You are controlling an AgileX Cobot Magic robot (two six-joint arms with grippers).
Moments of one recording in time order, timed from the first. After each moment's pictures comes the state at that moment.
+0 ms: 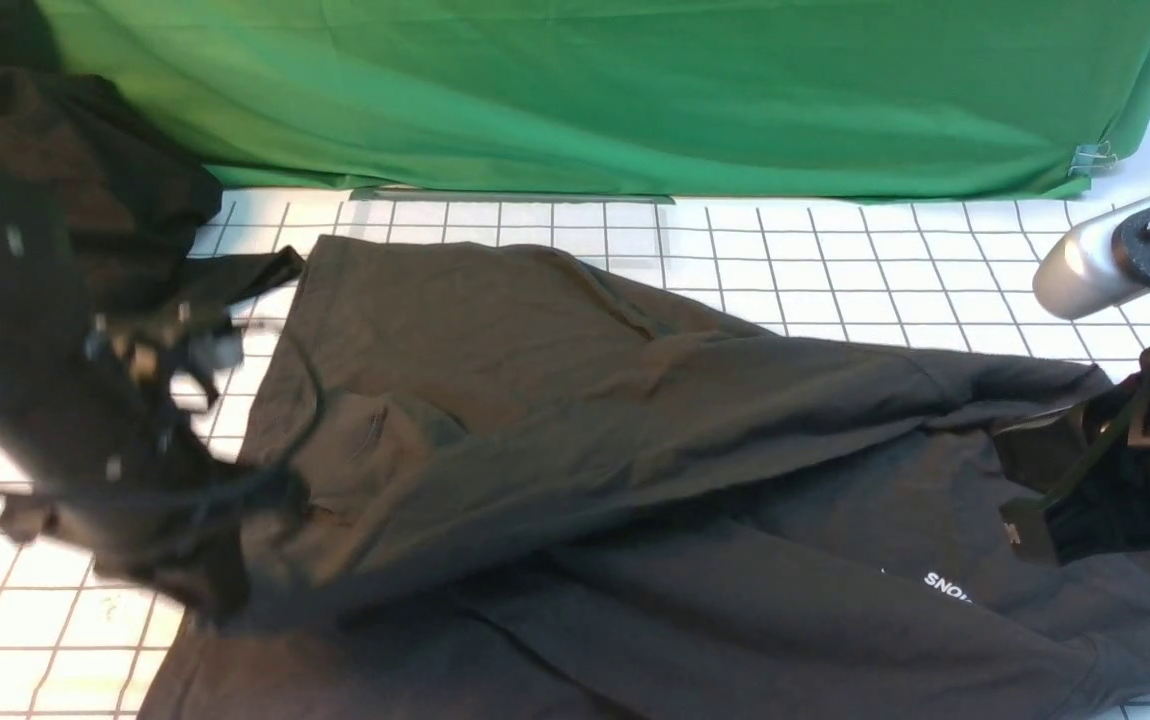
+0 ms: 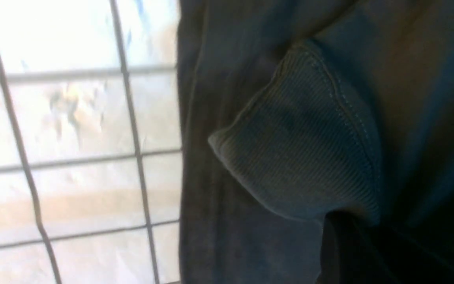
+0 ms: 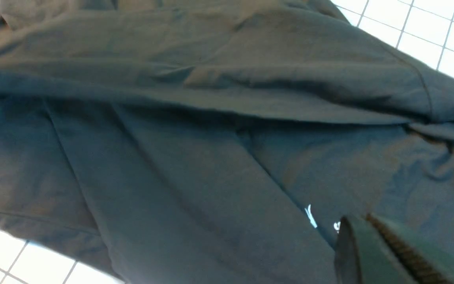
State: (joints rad) right arm 0.62 1.02 -0.87 -0.15 0.70 0.27; left arm -0.15 1.53 -0.95 -0.17 0.99 -0.05
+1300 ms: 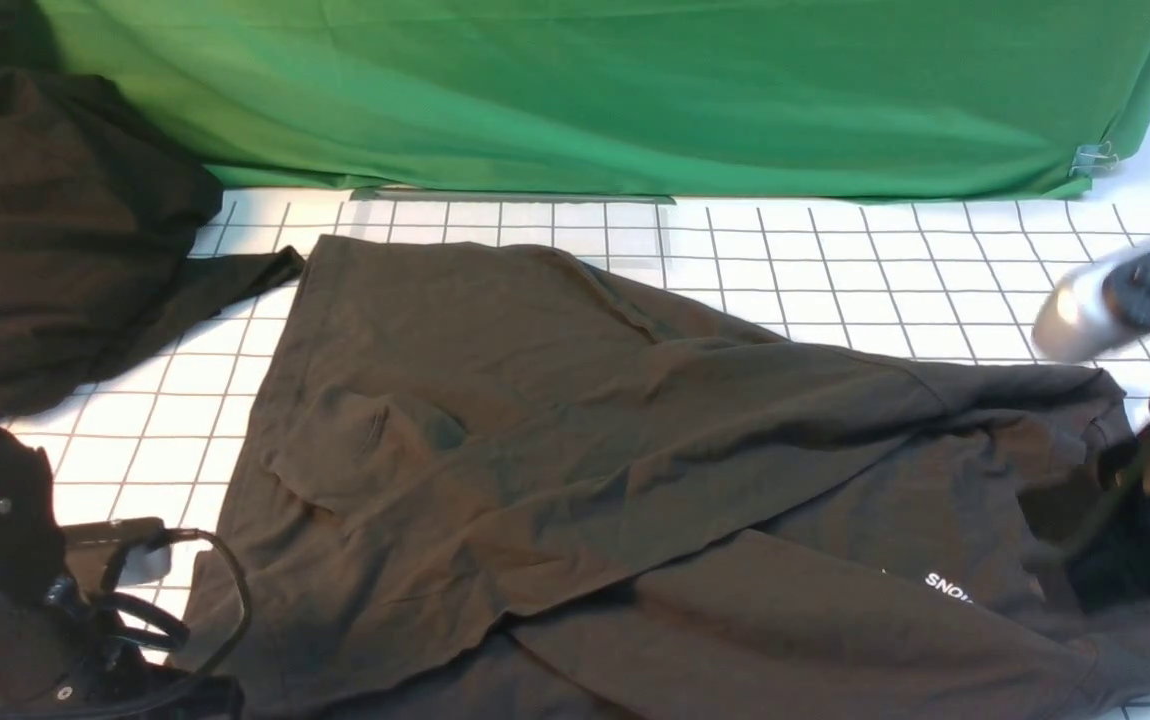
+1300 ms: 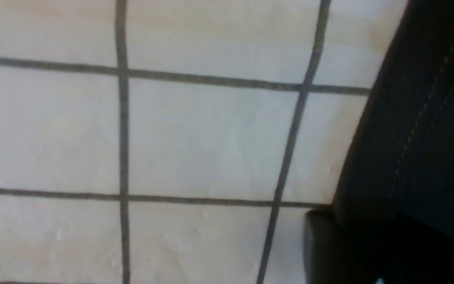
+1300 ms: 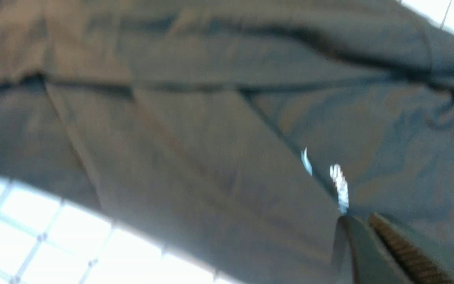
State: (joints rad) right arm 0.62 1.02 -0.87 -0.11 0.86 0.20; left arm -0.14 1.48 -0.62 -0.06 0.83 -0.19
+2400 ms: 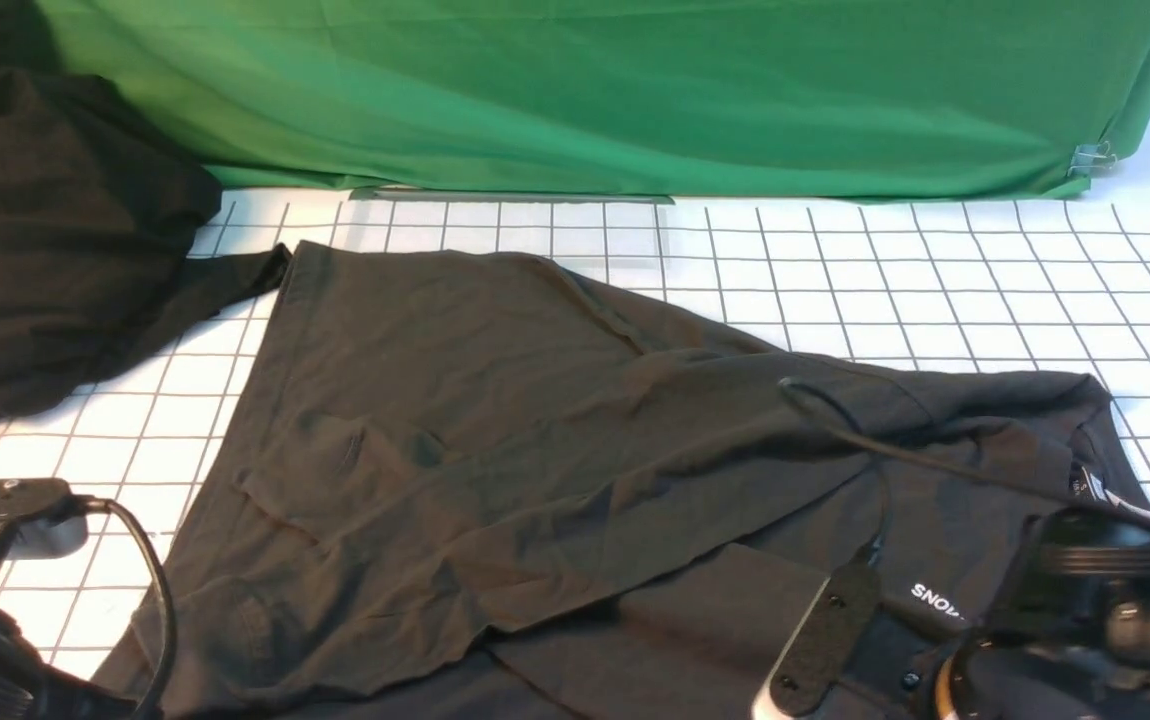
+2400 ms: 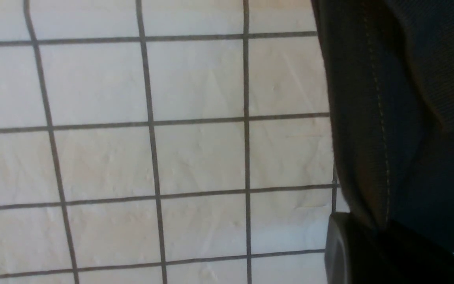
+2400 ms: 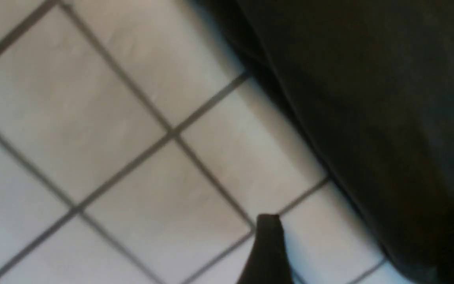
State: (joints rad) right arm 0.82 1.55 -0.70 -0.22 0.73 0.10; left arm -0.14 1.06 -0.62 -0.02 1.02 -0.13
